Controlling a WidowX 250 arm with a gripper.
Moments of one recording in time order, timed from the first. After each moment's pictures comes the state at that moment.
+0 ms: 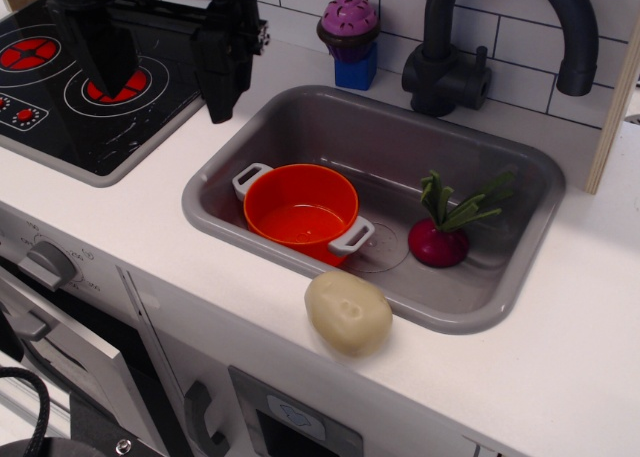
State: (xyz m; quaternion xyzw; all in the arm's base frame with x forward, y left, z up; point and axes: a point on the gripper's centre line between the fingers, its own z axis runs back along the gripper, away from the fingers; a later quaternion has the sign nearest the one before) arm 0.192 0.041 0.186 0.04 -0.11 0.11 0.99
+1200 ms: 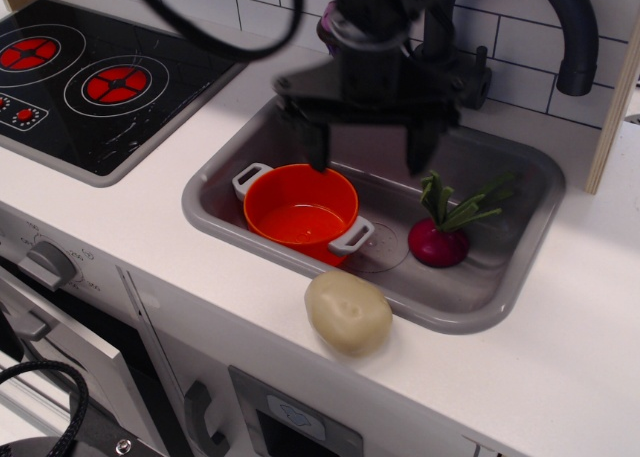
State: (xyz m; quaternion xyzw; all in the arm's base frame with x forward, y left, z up) arm 0.286 -0.017 0.087 0.02 -0.14 0.24 0.96
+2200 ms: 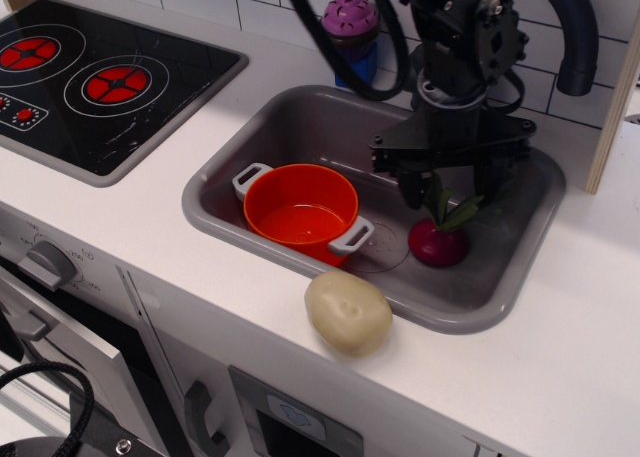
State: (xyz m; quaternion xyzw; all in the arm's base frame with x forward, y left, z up) arm 0.336 -0.048 0.035 -0.02 -0.14 0.27 0.95
